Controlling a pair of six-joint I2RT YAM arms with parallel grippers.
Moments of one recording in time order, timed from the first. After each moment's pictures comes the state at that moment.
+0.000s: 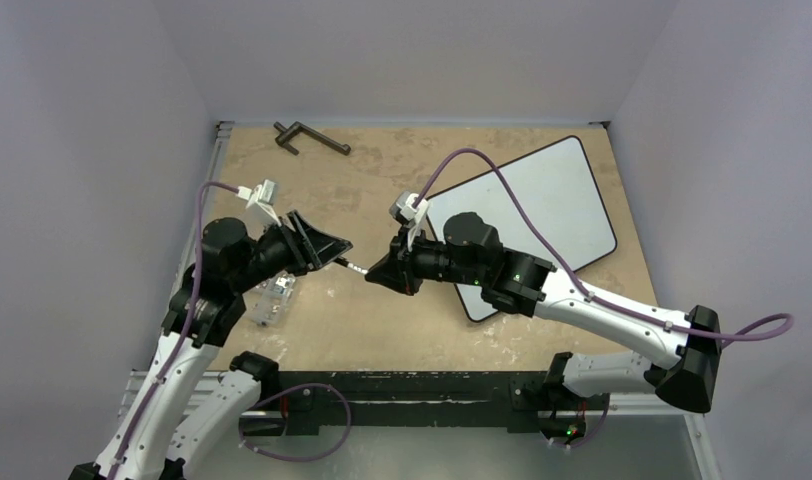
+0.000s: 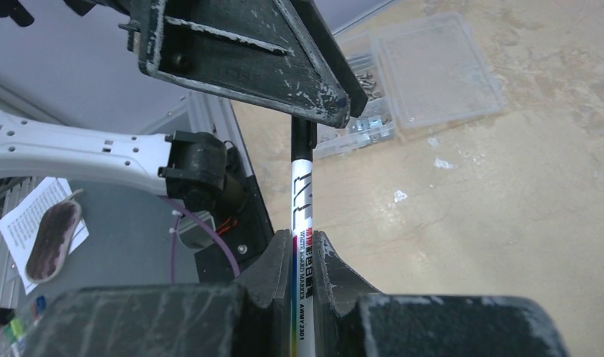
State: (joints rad) left arm -0.34 0.67 0.86 -0.50 0.38 -0.83; right arm 1.06 1.20 1.06 -0.10 -0.19 0.31
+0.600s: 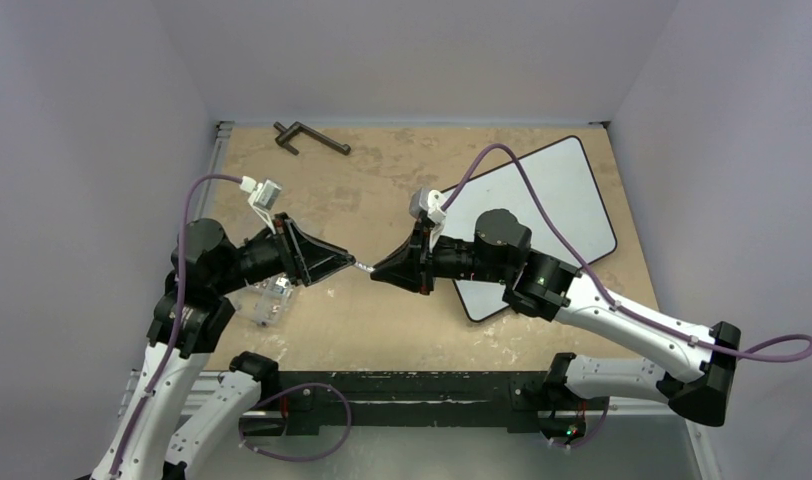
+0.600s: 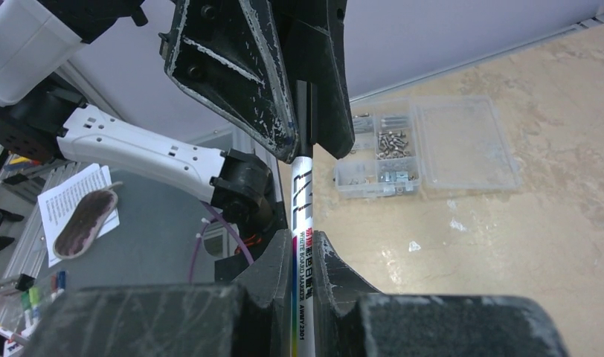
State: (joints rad) left arm -0.32 0.64 0.95 -0.43 0.73 -0.70; right arm 1.03 1.10 1.05 -0.03 -0.36 0.23
